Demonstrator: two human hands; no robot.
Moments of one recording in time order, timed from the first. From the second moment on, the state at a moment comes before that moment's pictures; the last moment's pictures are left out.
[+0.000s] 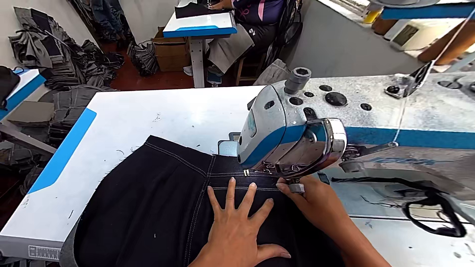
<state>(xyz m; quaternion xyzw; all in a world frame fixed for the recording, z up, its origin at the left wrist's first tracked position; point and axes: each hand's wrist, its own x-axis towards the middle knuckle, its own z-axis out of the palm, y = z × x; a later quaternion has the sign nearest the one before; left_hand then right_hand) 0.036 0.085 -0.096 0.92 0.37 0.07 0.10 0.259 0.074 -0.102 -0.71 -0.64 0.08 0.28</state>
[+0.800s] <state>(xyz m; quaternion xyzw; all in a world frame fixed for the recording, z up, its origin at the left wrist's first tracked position) 0.069 0.071 -0.099 0.92 0.37 0.07 0.07 0.265 0.074 -0.108 -0.71 -0.64 0.08 0.29</state>
